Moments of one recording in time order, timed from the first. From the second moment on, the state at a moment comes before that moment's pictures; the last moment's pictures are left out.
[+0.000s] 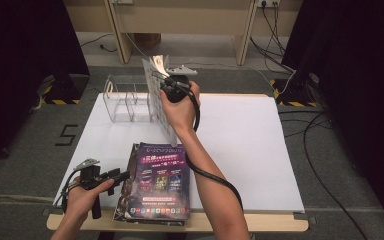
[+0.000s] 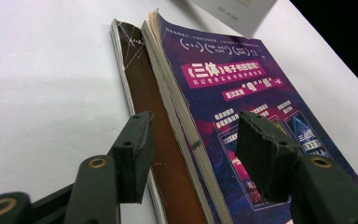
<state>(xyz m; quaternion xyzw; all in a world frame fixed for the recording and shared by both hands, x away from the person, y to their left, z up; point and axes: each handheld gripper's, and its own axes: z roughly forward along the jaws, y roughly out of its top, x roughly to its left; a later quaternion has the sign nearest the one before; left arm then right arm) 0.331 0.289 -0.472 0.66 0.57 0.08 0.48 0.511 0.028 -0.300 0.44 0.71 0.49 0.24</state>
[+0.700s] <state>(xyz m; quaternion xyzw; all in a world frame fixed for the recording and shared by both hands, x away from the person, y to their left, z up) 0.329 0.284 -0.470 0.67 0.57 0.07 0.48 0.452 0.039 -0.249 0.37 0.71 0.55 0.23</state>
